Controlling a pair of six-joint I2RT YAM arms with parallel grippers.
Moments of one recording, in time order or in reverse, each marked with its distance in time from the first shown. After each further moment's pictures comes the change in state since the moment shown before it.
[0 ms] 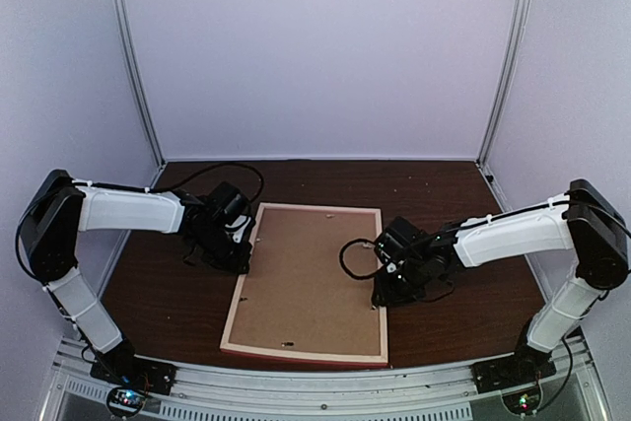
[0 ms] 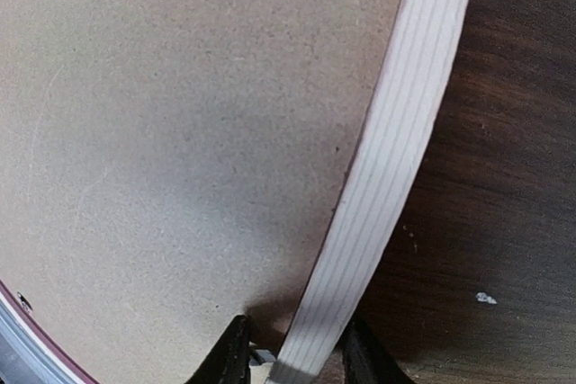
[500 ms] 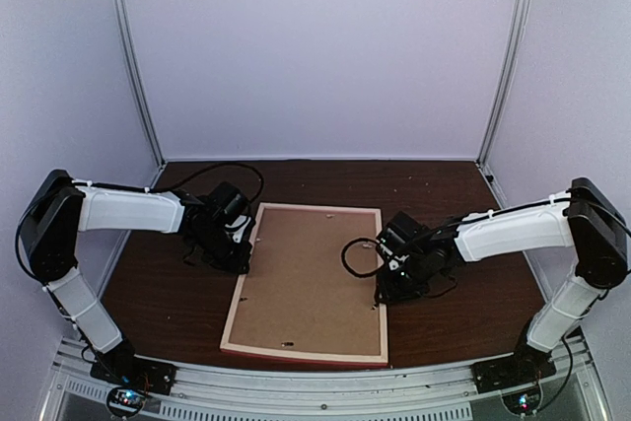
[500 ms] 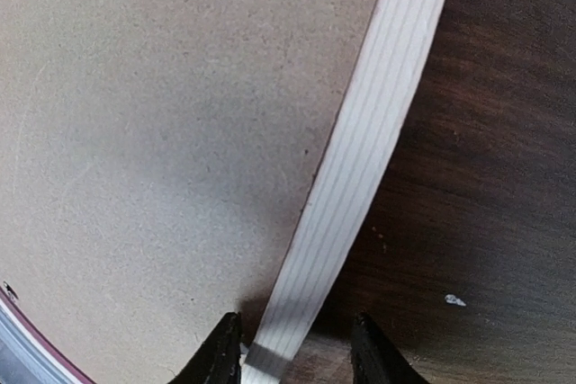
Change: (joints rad) left arm 0.000 -0.002 0.000 0.000 0.000 -0.005; right arm -0.037 0.001 0.022 -0.056 -0.016 -0.074
